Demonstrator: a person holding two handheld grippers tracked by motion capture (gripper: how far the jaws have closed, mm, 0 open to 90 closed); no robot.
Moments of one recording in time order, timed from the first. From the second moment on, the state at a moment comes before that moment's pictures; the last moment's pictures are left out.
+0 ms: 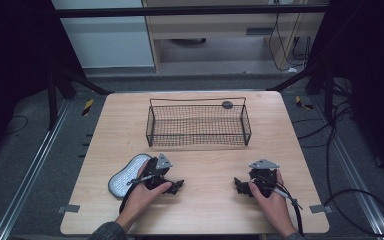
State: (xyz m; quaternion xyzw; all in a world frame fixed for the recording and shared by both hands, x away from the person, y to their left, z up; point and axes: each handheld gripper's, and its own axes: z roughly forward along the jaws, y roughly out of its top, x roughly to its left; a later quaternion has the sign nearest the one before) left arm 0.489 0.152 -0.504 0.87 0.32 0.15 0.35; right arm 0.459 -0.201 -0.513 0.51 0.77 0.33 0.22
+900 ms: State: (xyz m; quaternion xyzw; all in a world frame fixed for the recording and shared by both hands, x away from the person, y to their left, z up) left arm 0.488 0.228 -0.448 0.86 0.35 0.19 0.30; right arm 0.459 -0.201 -0.514 0.50 0.77 0.33 0.22
